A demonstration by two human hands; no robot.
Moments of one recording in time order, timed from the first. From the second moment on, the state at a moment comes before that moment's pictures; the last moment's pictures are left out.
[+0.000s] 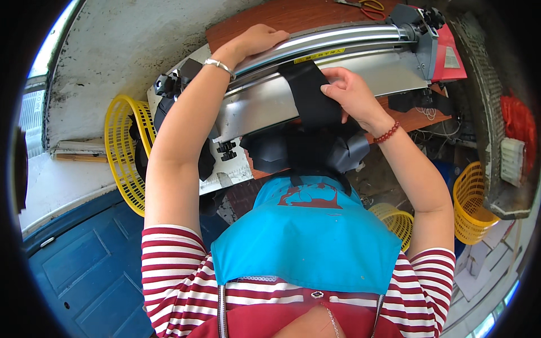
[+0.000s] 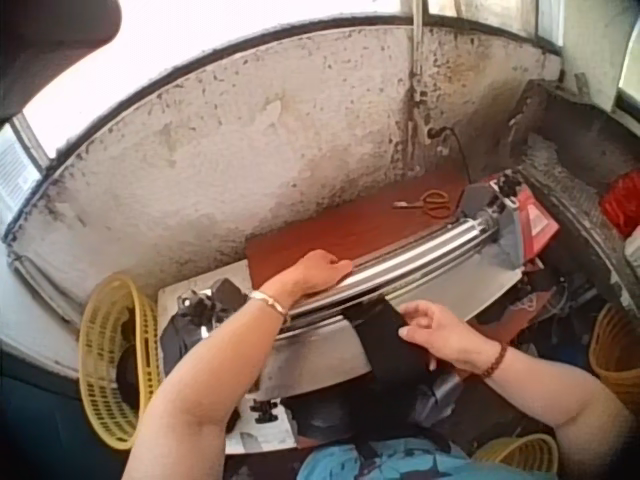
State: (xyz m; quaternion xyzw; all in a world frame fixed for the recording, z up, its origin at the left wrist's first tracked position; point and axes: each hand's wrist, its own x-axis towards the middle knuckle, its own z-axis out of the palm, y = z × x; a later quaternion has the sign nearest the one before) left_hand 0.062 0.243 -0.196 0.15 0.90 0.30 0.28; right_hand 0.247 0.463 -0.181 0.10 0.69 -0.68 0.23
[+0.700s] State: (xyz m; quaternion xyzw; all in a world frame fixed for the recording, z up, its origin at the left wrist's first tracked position) left_hand 0.047 0.178 -0.007 0.09 0.89 0.44 0.01; right_hand 0.325 0.354 -0.353 -0.26 0.94 -0.20 0.10
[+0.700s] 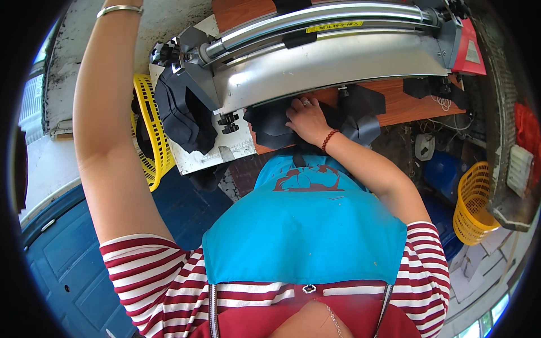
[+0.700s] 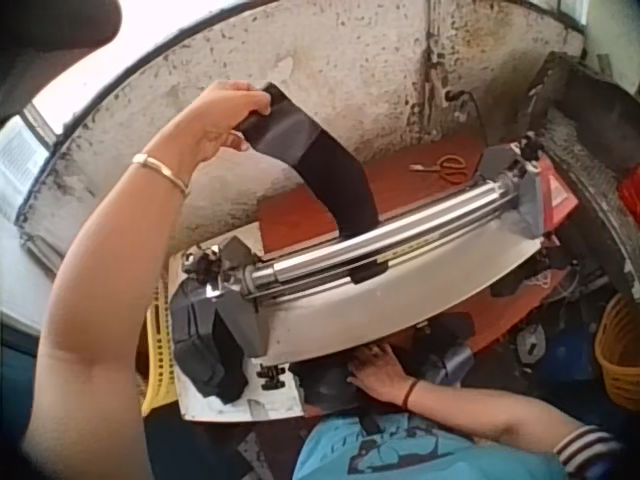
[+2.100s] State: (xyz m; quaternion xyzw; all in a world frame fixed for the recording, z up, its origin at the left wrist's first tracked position) left_hand 0.093 0.206 -0.179 0.27 0.93 0.27 0.03; right_hand 0.333 0.366 -0.323 -0.30 0.85 -0.43 0.01
